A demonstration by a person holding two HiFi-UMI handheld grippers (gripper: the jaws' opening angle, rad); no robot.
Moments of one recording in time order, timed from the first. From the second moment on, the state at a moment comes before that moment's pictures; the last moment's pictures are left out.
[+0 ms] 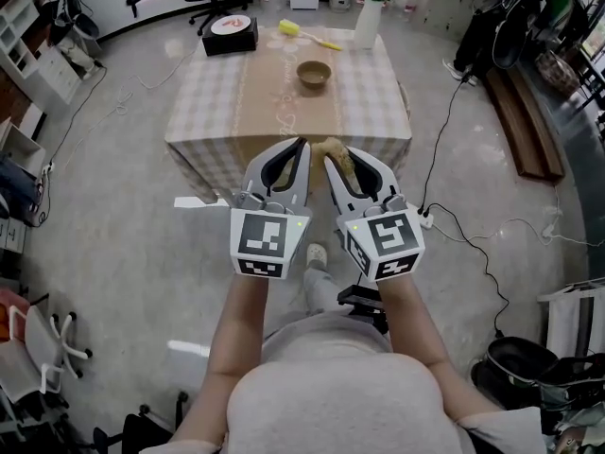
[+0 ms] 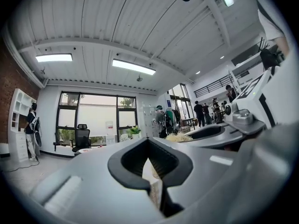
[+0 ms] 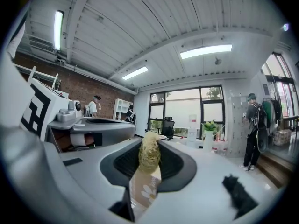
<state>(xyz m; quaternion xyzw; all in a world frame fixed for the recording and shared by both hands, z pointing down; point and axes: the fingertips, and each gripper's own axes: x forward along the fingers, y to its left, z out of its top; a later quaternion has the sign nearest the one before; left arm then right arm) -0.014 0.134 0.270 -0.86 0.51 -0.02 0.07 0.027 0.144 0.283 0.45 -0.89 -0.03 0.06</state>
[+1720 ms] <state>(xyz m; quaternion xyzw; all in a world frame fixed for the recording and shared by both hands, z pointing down) -0.014 -0.098 0.333 -0.83 0.55 -0.08 0.01 0.041 -0.097 0.331 0.41 -0.91 0.02 0.09</state>
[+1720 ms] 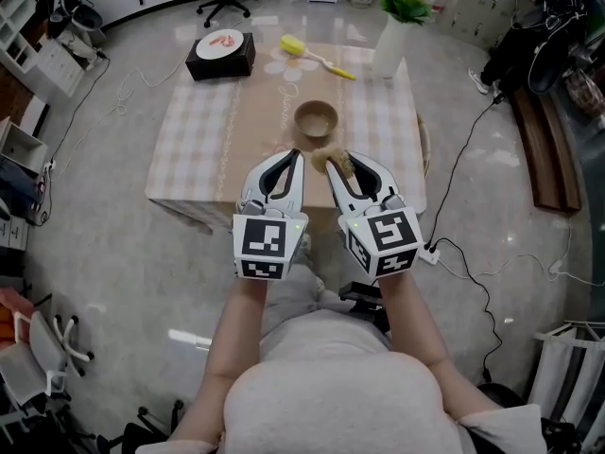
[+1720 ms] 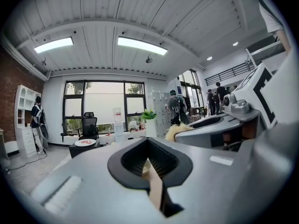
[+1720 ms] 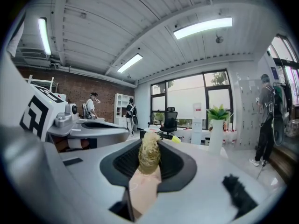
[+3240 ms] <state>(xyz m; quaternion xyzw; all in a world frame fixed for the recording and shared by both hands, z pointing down) -0.001 -0.237 0.442 -0.90 0.40 -0.14 -0.07 0.036 -0.247 0.393 0.45 -0.88 0.08 0.13</state>
